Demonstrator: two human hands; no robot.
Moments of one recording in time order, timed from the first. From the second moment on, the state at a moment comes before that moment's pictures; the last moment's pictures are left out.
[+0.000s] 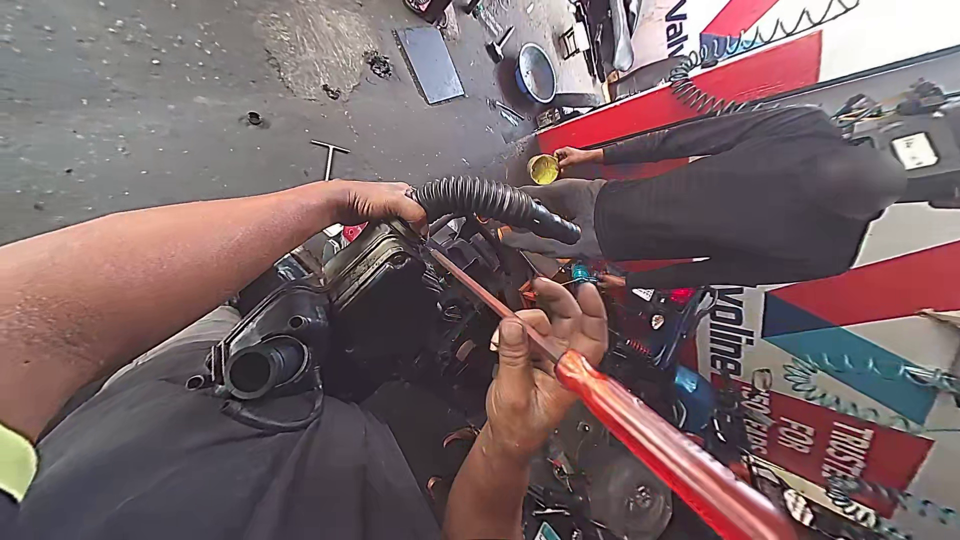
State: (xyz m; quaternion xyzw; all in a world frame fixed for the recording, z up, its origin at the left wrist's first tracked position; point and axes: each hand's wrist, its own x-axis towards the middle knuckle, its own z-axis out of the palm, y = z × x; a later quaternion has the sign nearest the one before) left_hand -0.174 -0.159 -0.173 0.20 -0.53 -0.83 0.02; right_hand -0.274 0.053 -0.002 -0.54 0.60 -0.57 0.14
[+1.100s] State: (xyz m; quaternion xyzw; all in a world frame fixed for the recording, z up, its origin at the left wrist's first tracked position) left_hand -0.175 -0.140 -0.164 0.25 -0.52 -0.81 0.04; right_hand -0.336 0.127 0.042 -0.67 0.52 -0.52 -0.09
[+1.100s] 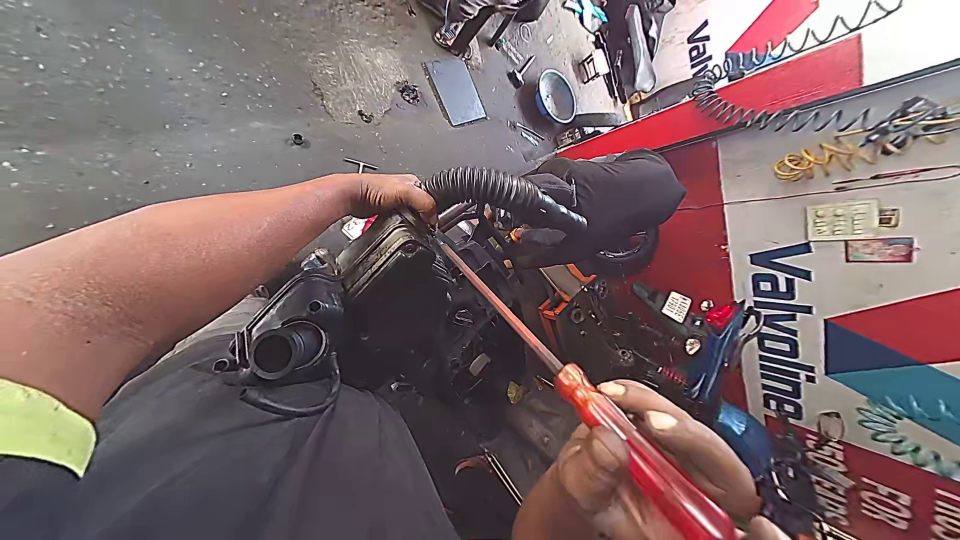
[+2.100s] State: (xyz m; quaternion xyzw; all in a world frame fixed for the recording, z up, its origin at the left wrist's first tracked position) left_hand -0.188 -0.147 -0.175 0.21 -0.55 -0.81 0.03; right_hand -0.258 0.125 0.192 -0.46 0.85 0.09 0.23
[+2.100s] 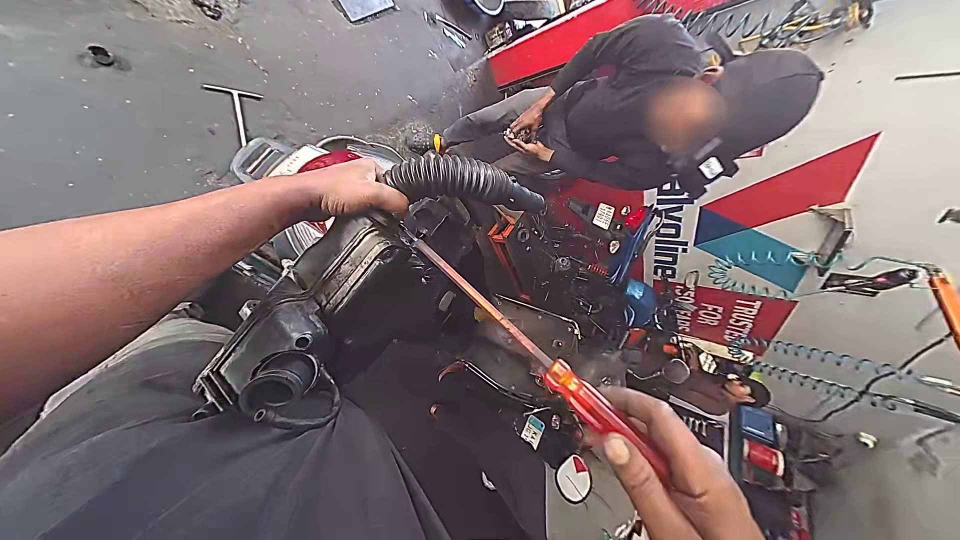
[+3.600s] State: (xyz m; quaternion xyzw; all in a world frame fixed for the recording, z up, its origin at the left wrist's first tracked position) left_hand -0.197 -0.144 -0.176 0.23 -0.53 -0.82 0.02; right_hand -0.264 0.137 0.176 -0.63 0.75 0.19 0.03
